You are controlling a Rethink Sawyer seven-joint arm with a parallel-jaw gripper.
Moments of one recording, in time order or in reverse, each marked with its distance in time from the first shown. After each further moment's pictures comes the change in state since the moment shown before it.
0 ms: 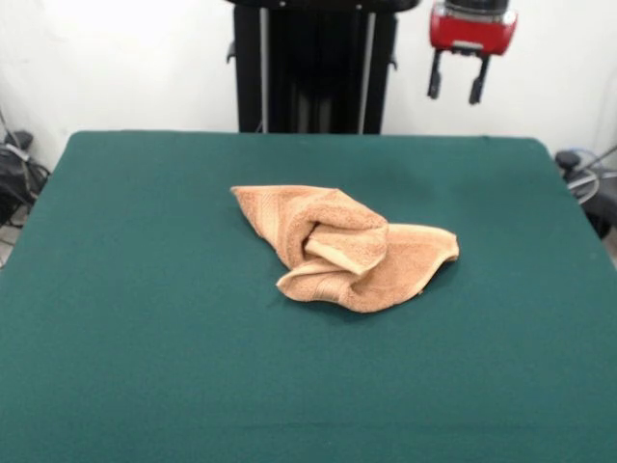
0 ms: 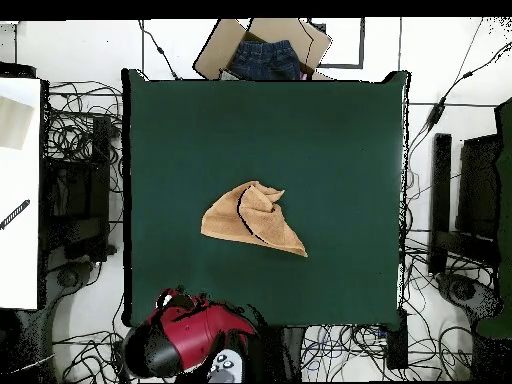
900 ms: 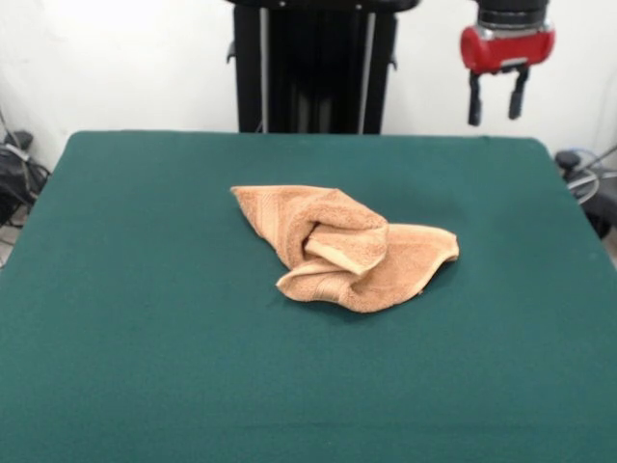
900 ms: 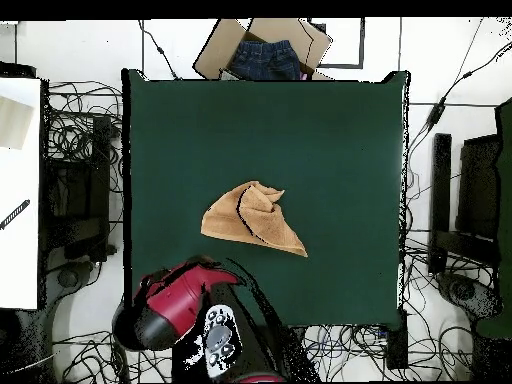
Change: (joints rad) arm -0.147 -0.016 0.298 -0.099 -0.221 0.119 -0.204
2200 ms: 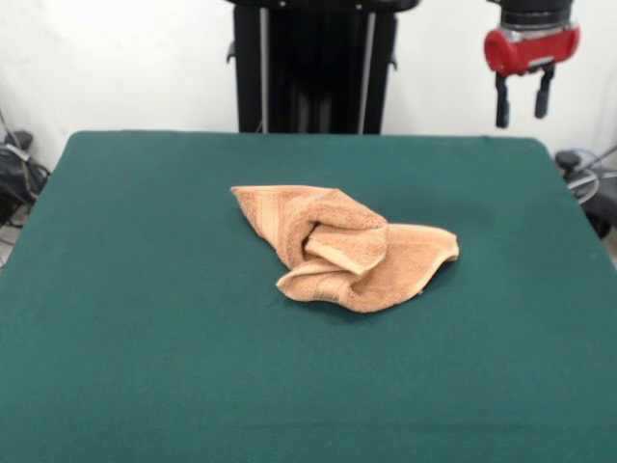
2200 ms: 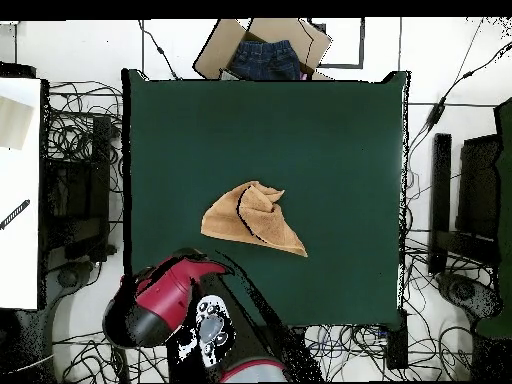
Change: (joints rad) arm -0.027 0.001 0.091 -0.006 -0.034 0.012 0.000
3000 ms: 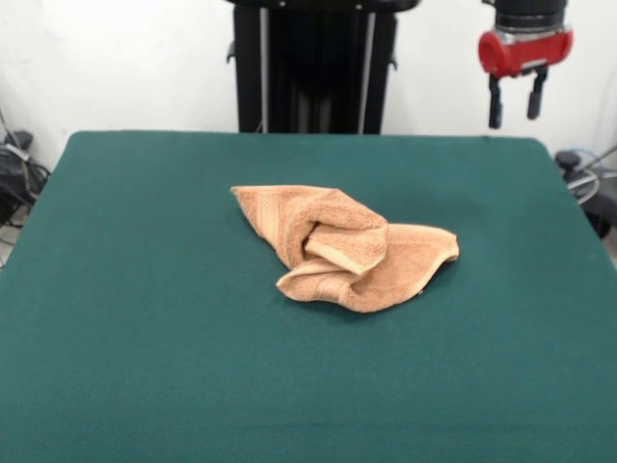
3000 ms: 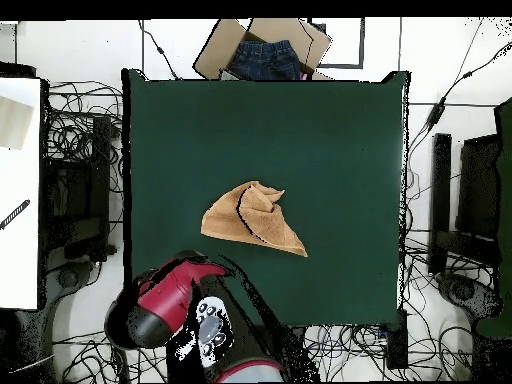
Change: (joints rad) arm 0.021 0.010 -0.034 0.000 0.001 0.000 0.000
